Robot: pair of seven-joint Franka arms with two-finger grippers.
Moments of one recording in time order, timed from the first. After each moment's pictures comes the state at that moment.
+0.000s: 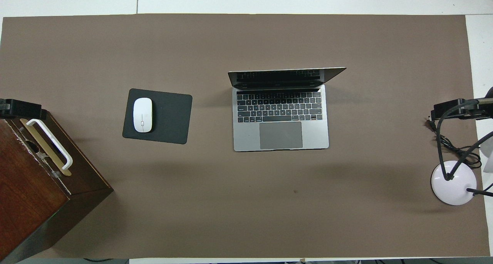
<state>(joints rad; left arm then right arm) -0.08 -0.08 0.09 -1.70 0.00 1.65 0.13 -0.07 -0.10 0.01 -1.77 -0.01 1.67 -0.03</state>
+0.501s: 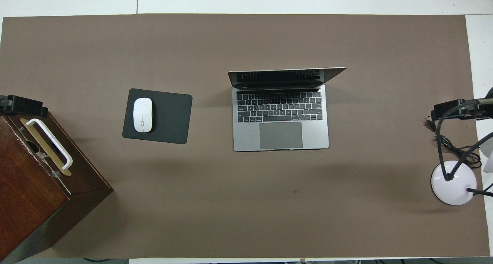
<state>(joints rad) -0.08 -0.05 0.09 -1.66 0.00 1.62 0.13 -0.07 -0.11 0.01 -1.77 -0.01 1.67 -0.03</state>
